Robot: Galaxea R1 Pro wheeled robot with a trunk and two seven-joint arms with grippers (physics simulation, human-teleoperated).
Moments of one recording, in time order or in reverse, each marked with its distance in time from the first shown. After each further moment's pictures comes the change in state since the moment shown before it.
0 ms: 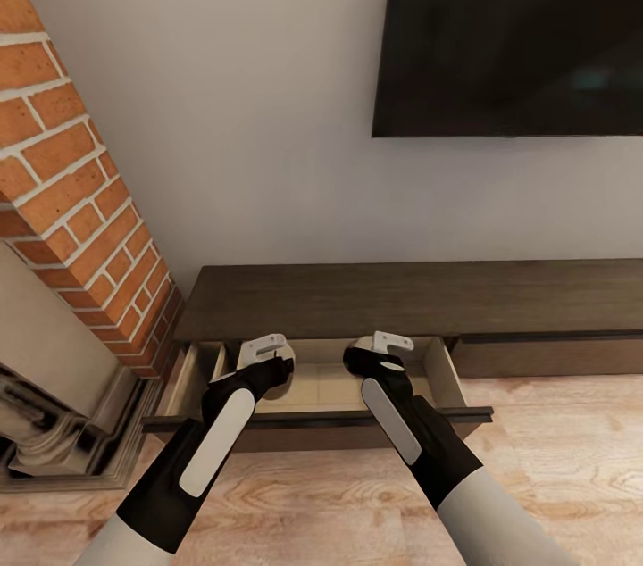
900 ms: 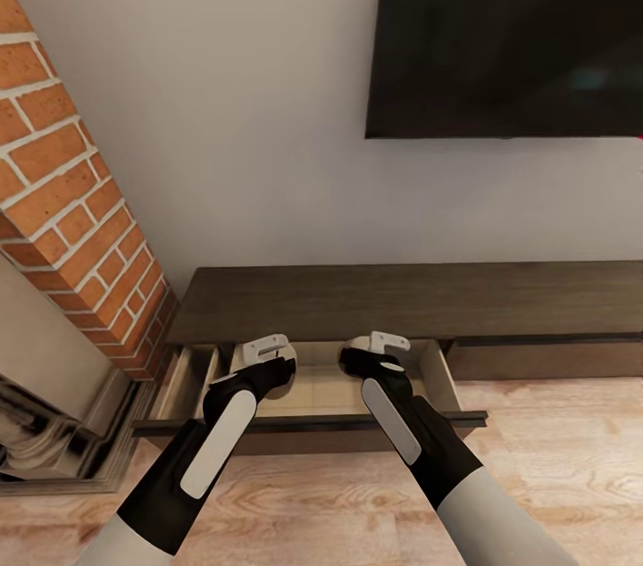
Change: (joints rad) left arm 0.000 0.001 -0.014 0.000 -0.003 -0.007 -0.008; right arm 0.000 0.000 0.000 0.004 0.000 0.004 0.046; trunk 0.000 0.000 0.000
